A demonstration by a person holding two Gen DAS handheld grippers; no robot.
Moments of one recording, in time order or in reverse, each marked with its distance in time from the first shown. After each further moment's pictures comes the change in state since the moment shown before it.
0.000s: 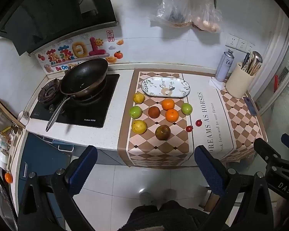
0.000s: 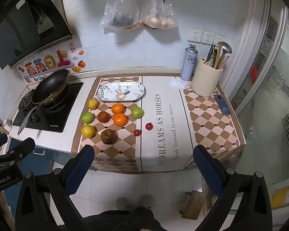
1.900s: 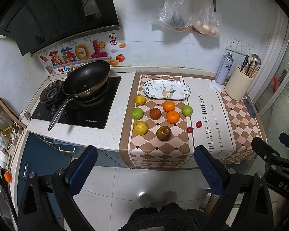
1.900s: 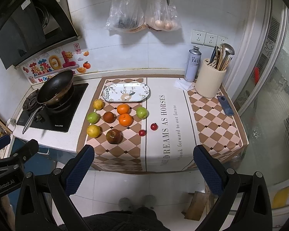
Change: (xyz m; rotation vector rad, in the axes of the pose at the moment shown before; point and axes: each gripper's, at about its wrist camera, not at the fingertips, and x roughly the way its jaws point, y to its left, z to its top) left arm -0.014 0.001 0.004 0.008 -0.028 0.010; right arm -0.015 0.012 -0.001 -0.005 -0.006 0.018
